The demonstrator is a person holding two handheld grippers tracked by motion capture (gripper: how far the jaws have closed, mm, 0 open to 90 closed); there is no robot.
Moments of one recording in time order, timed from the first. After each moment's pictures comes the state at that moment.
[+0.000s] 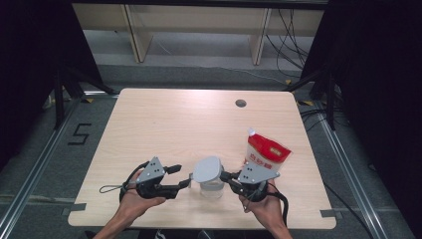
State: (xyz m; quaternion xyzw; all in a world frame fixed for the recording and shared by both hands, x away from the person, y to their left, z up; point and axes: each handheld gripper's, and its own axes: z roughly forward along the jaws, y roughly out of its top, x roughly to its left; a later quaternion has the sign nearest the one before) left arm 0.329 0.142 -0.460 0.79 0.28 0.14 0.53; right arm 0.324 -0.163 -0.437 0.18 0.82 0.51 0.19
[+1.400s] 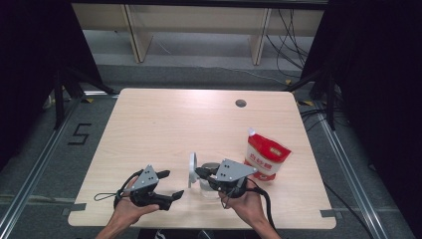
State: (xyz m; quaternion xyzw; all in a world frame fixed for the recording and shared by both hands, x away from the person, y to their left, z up) left arm 0.322 0.159 -0.485 0.79 0.30 0.13 0.51; right arm 0.329 -0.112 -0.420 0.13 0.82 0.53 0.19
